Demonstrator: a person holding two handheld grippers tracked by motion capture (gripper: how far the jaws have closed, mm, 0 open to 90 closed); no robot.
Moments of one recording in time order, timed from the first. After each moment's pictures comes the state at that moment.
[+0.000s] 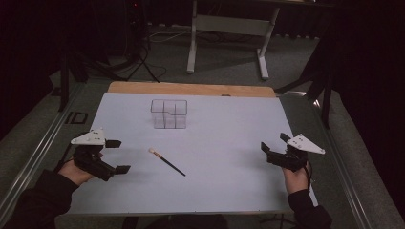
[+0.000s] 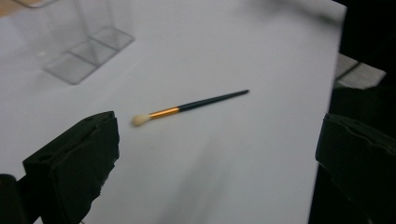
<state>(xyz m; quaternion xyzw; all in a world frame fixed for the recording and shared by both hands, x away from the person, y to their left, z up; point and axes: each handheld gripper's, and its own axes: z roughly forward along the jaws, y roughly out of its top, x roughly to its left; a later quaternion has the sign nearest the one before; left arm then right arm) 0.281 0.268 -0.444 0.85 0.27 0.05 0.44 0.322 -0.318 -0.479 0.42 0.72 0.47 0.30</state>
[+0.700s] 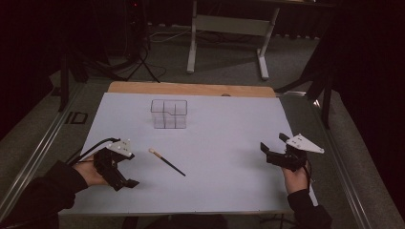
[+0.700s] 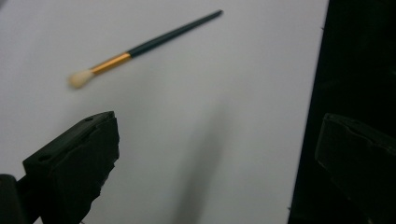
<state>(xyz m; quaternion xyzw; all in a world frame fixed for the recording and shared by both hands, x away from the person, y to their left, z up) 0.289 0.224 -0.459 0.93 0.20 -0.02 0.29 0.323 -0.317 -0.479 0.41 0.73 0.46 0.29</state>
